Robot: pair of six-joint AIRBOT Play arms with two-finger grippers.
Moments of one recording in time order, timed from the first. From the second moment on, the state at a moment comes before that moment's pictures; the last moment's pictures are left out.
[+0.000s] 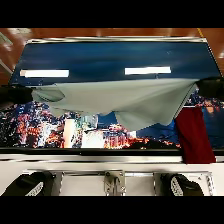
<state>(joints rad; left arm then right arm) -0.28 -0.73 1.23 1.70 -1.16 -1.83 -0.27 -0.76 1.24 -1.10 1.12 1.22</state>
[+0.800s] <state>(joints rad) -0.31 -0.61 1.37 1.47 -1.59 -1.87 -0.27 -0.81 1.82 -1.04 1.44 1.33</state>
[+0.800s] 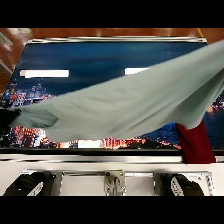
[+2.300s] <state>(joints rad) 0.21 -1.17 0.95 1.25 -1.30 -1.61 -0.13 -1.55 1.57 -1.30 1.26 1.35</state>
